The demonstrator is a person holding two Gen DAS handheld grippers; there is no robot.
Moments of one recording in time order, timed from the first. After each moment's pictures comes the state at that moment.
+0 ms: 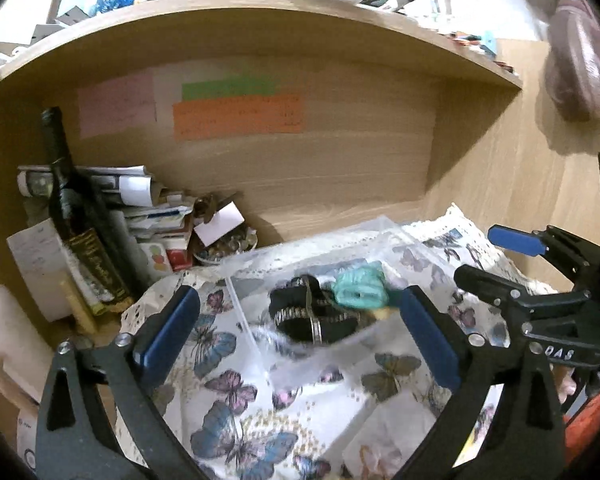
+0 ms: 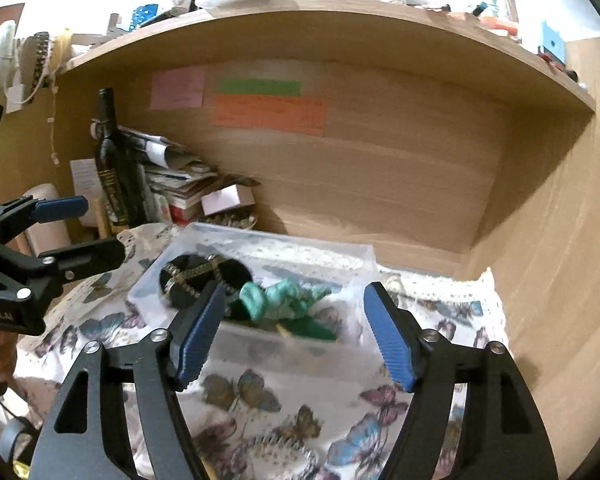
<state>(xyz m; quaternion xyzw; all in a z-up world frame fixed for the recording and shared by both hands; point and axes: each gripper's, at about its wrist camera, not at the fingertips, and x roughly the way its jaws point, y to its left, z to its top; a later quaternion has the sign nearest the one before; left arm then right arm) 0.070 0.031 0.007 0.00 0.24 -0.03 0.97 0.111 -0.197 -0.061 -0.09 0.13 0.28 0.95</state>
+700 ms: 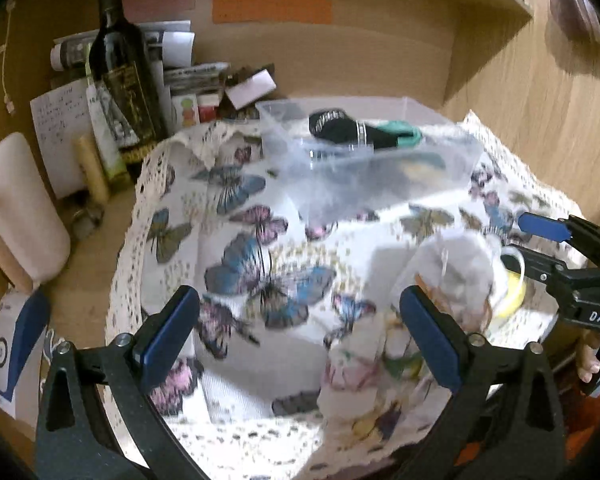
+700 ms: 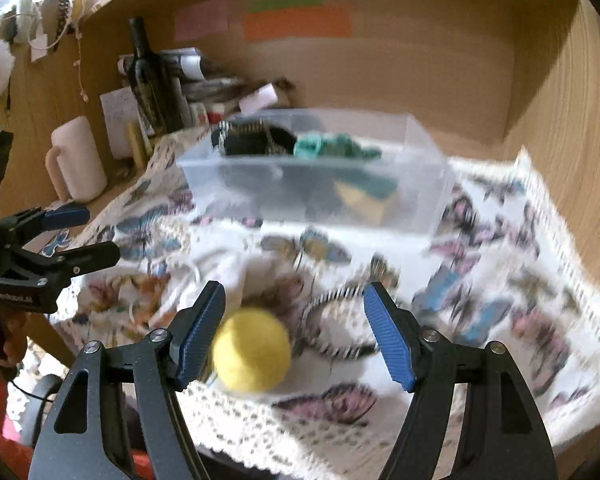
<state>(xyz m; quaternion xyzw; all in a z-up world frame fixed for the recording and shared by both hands) 0.011 0.055 -0.096 -0.02 0.35 0.00 0.94 0.072 -0.199 -0.158 -0.06 0.25 0.32 0.91</state>
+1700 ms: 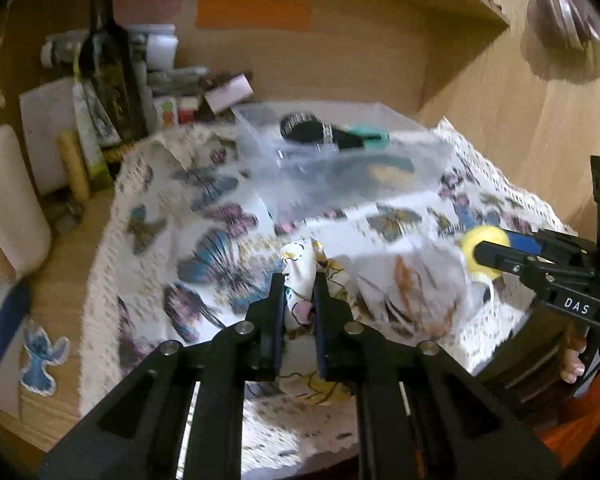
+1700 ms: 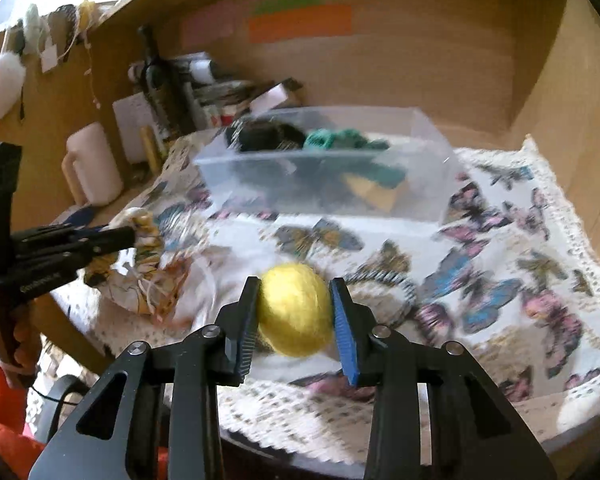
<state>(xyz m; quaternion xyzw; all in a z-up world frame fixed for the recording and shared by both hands) -0.003 0.050 -0.089 -0.04 0.32 -0.04 0.94 0.061 -0.210 -0.153 -0.04 0.24 0.33 0.91</state>
